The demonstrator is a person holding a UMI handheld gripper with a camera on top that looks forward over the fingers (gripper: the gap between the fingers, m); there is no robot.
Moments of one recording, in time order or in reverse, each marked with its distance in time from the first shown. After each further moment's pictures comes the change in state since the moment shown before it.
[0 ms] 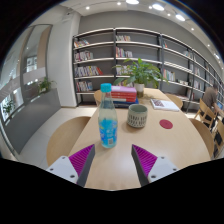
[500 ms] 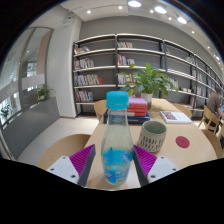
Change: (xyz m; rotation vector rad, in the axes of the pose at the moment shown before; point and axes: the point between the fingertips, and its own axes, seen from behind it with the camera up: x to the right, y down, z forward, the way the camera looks) arm -0.031 -0.063 0.132 0.117 -0.002 -0.002
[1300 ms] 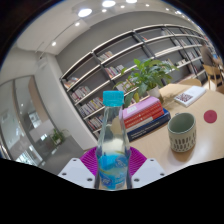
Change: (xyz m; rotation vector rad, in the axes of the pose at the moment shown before) arm -0.051 -0.079 0.059 0.162 -0.174 0.497
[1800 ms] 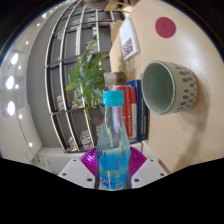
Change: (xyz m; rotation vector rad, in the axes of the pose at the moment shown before) arm 0.046 -0.082 0.051 0.046 -0.044 1.170
